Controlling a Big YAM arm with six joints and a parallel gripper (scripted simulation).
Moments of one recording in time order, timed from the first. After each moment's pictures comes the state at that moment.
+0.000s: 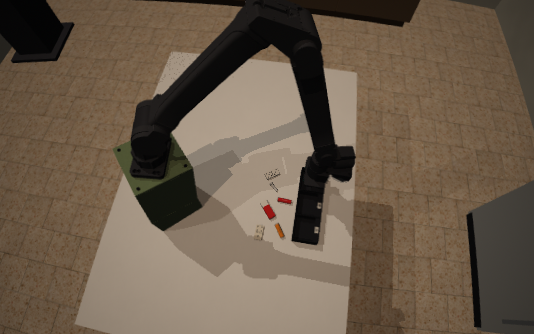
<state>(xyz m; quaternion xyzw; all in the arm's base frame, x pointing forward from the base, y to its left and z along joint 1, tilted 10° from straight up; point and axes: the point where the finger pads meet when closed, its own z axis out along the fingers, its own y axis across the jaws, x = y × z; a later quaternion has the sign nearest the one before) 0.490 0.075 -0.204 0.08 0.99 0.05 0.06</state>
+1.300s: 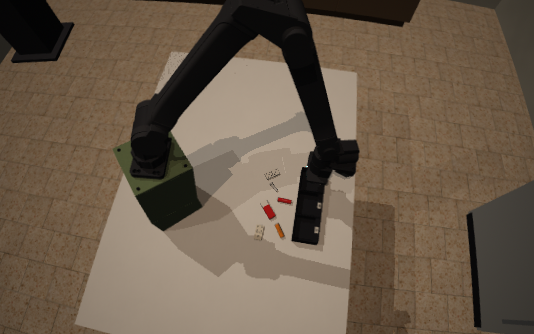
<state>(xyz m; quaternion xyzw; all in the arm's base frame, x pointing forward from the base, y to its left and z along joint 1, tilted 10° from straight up) 0.492 0.074 -0.172 0.08 0.99 0.06 0.07</state>
